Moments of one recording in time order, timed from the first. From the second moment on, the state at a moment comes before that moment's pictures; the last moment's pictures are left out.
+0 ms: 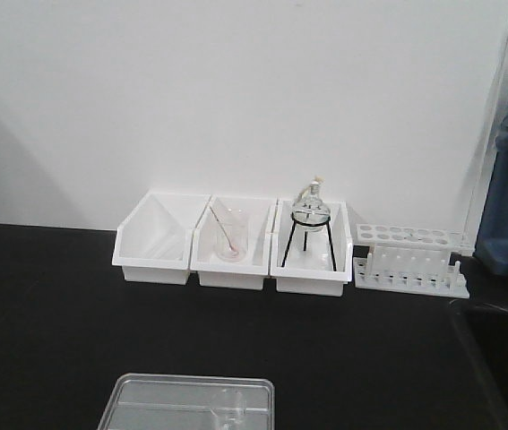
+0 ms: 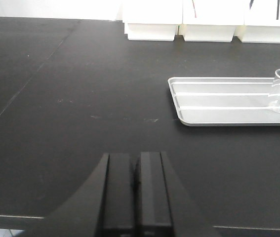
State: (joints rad) left arm -0.07 -0.02 0.03 -0.09 0.33 0.02; right arm 0.38 0.50 -0.68 -0.35 0.60 0.28
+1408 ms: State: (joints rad) left arm -0.07 -0.02 0.03 -0.09 0.33 0.02; right arm 0.08 -0.01 0.03 -0.01 0.16 0.03
